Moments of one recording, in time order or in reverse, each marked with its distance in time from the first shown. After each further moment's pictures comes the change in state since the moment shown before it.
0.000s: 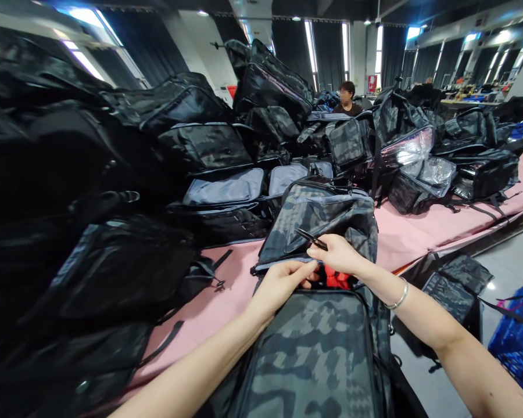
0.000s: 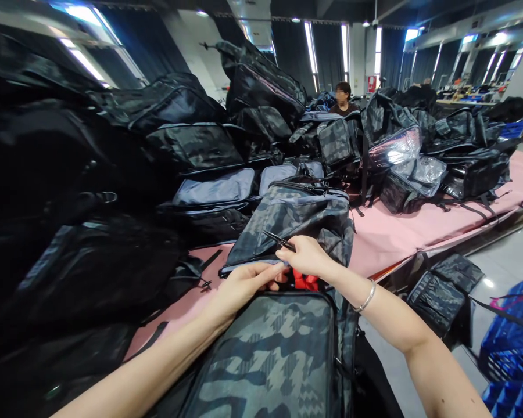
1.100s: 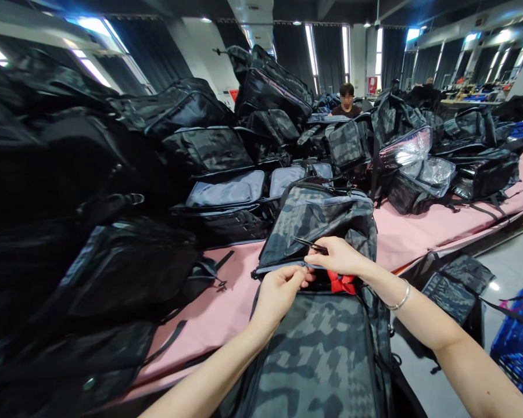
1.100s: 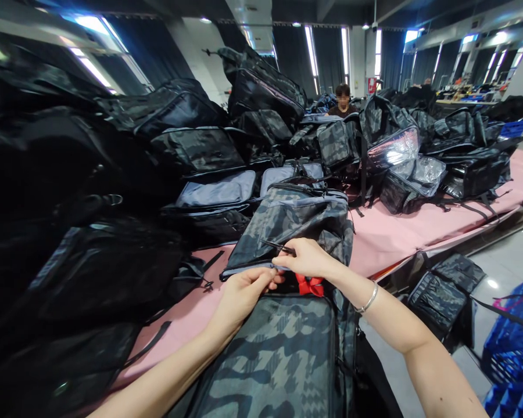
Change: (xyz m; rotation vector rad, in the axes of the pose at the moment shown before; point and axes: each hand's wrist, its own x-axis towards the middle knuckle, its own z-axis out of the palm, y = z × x) left_hand -0.010 -0.008 0.015 -0.025 0.238 0.093; right_hand -0.013 -0.007 -0.012 -0.060 -0.072 -0.096
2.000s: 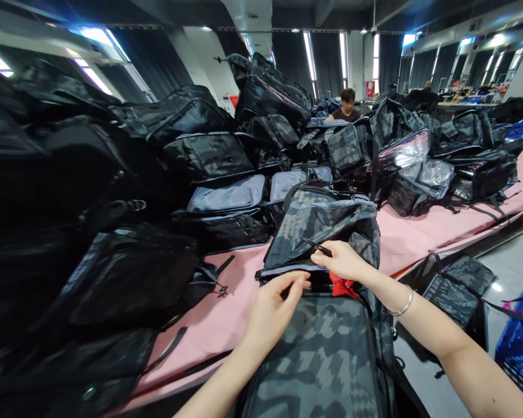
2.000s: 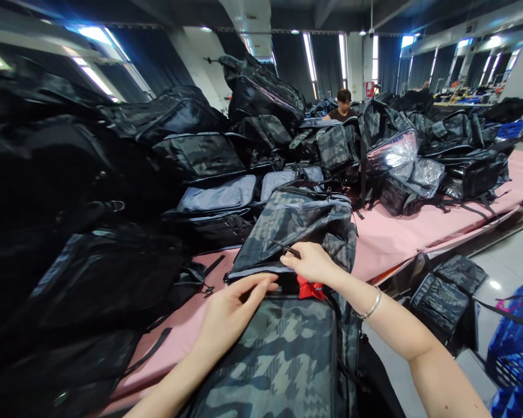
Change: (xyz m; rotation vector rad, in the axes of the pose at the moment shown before) left_hand -0.017 0.002 -0.019 0.372 0.078 0.324; right_hand -0.002 0.005 0.005 -0.017 0.082 0.088
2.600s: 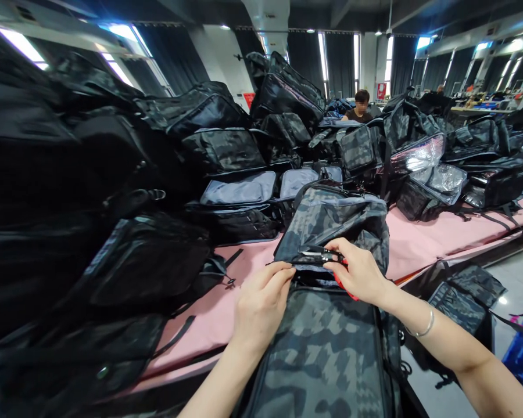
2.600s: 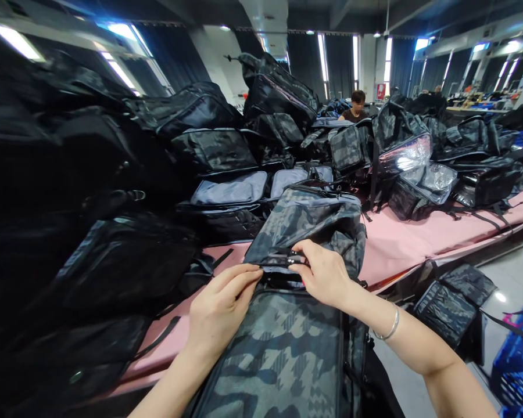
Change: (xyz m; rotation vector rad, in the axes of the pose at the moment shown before) left_hand -0.005 -0.032 -0.018 0.509 0.357 0.516; right_hand -0.030 -0.015 0.003 -0.236 0.214 -0.296
